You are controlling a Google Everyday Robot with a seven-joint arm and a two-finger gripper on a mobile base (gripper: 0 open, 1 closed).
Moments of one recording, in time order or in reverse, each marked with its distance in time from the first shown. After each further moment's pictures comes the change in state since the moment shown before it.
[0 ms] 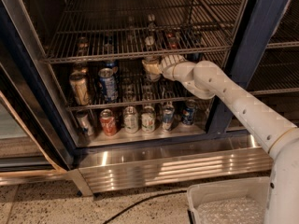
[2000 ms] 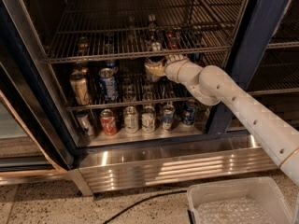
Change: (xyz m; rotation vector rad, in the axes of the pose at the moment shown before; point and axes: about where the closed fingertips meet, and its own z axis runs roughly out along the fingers) arm -0.022 -0.002 -0.033 0.065 -0.047 -0.086
